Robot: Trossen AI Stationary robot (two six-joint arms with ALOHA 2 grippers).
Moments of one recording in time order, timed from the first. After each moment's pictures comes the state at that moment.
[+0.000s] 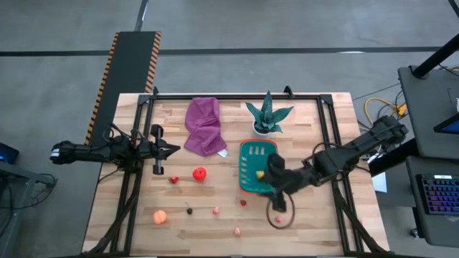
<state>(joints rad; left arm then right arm) -0.05 0.16 0.03 0.27 -0.11 0.19 0.49 1.41 1.23 -0.58 0.25 0.47</state>
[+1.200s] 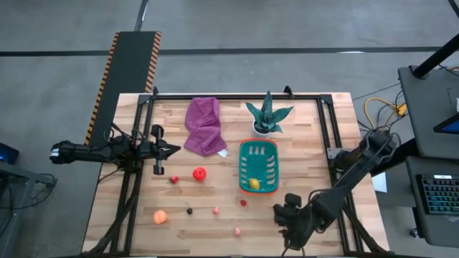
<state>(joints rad) -0.05 0.17 0.03 0.27 -0.11 0.19 0.80 1.69 1.22 -0.72 0.18 0.97</state>
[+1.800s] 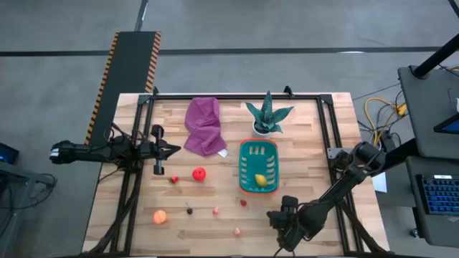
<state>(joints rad) -0.05 0.17 0.03 0.27 -0.11 0.19 0.80 1.87 1.22 -0.73 0.21 0.97</state>
